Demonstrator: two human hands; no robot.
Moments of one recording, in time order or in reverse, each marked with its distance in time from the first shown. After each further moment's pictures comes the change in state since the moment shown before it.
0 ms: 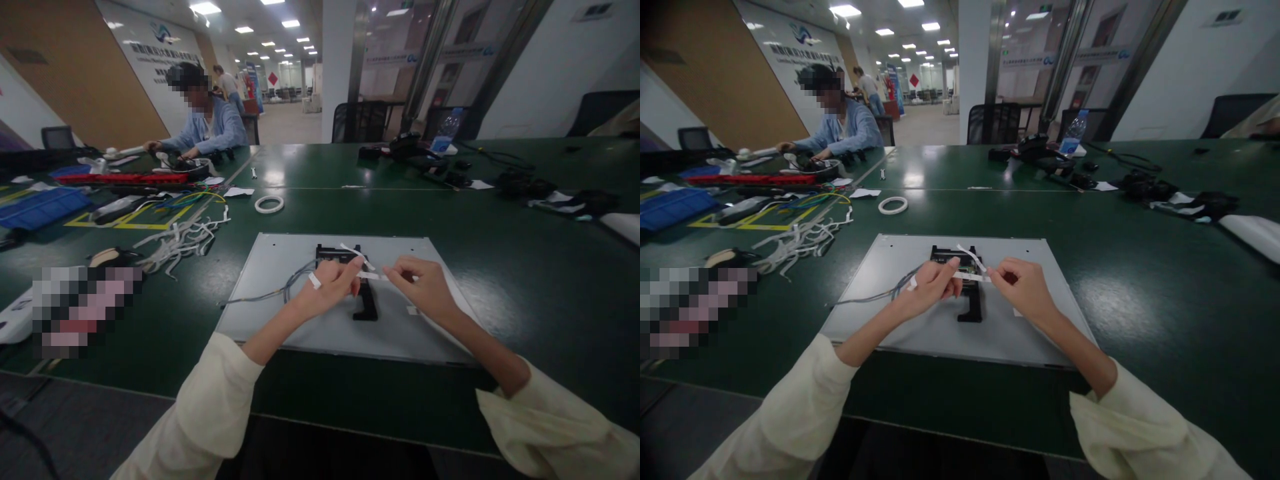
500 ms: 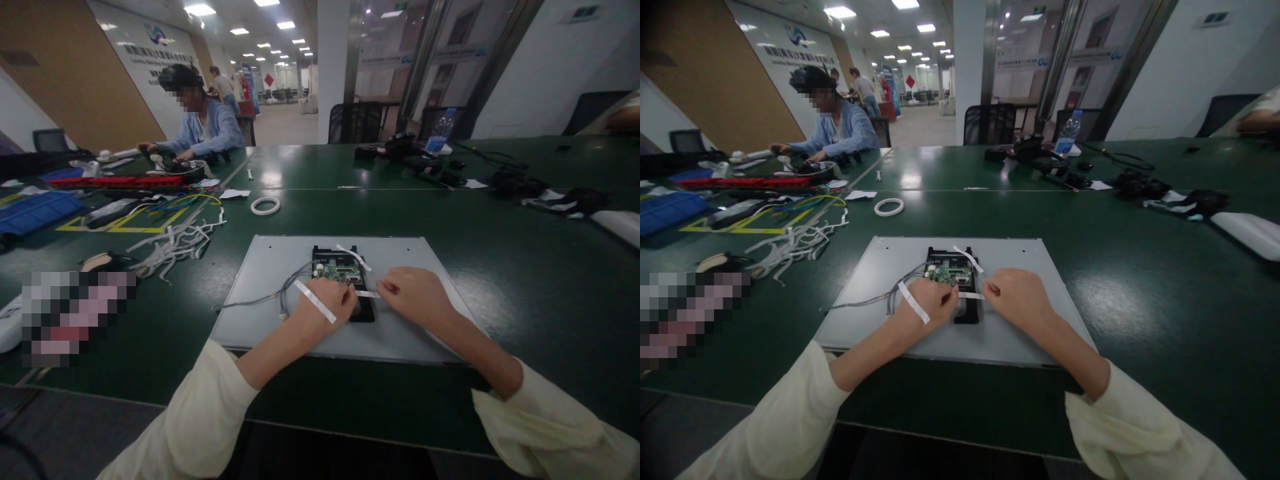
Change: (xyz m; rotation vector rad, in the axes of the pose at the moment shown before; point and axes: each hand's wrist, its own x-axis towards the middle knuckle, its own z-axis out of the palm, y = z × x) left_hand -0.016 -0.006 0.024 0.778 0.133 0.006; right_hand -0.007 0.000 0.003 -0.601 -0.209 -0.062
